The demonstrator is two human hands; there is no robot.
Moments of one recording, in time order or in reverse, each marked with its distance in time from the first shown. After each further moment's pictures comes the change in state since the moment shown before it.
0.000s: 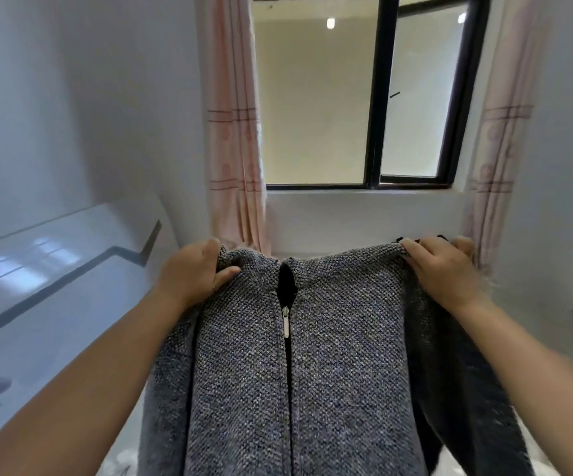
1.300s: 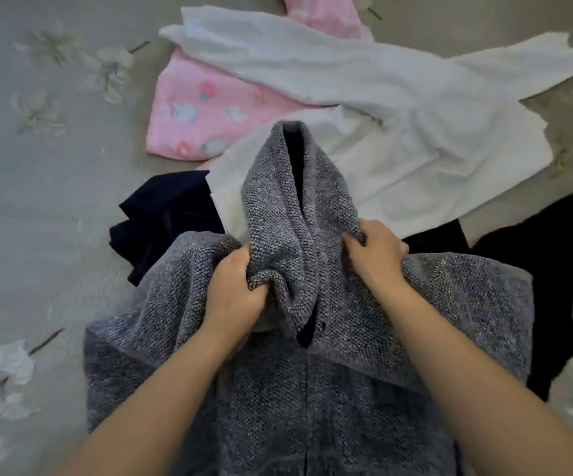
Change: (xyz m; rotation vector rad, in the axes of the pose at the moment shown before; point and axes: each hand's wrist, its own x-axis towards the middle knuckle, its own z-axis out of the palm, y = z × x) left_hand -0.129 -0.025 0.526 -0.686 -0.568 -0.735; right_hand -0.294 -0.117 0.489 0.413 -1.149 0.952
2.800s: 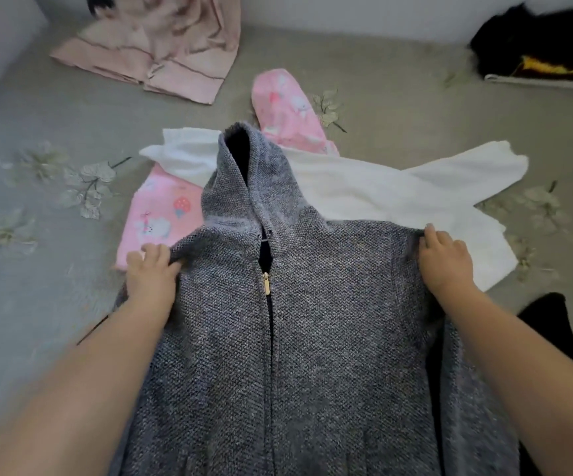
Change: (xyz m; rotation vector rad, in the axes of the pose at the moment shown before) left_hand 0.221 -0.017 -0.046 1.532 -0.380 -0.064; right_hand 0.191 0.056 -0.115 -1.099 -0.049 -0.103
